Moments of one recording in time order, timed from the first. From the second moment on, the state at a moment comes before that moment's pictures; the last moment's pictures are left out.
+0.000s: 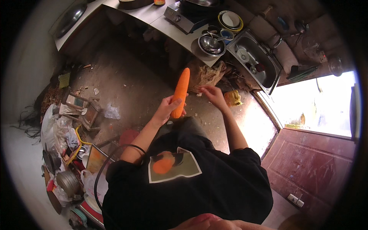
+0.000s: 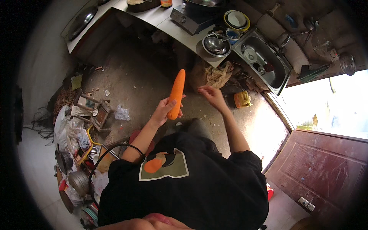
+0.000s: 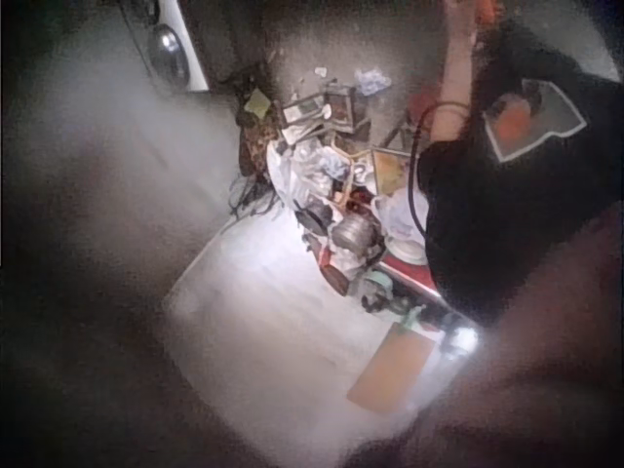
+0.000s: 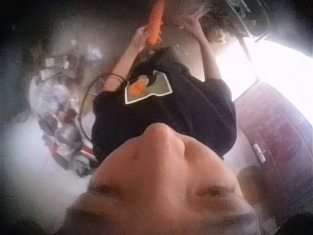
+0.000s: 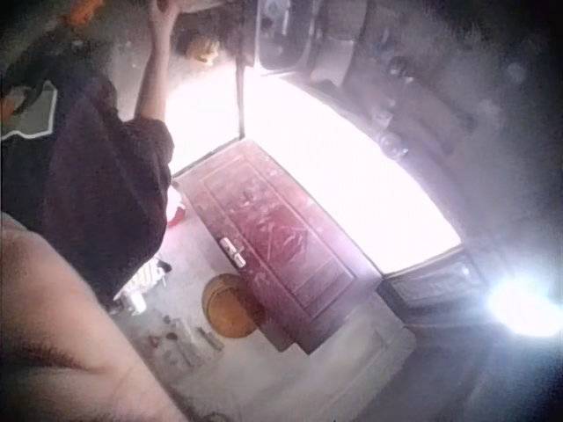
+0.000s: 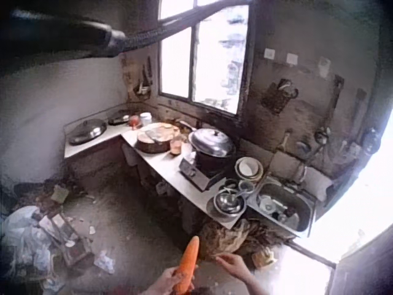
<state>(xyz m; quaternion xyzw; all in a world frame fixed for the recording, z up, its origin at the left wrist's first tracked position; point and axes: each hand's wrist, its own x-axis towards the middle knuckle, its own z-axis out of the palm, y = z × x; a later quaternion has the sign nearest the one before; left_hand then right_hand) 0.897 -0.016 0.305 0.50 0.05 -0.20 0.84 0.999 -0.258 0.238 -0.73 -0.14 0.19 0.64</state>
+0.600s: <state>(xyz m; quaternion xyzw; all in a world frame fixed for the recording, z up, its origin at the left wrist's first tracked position) 1.104 -0.113 0.282 0.47 0.16 -0.11 0.86 1.402 -0.352 0.172 -0.92 -0.33 -0.14 0.15</state>
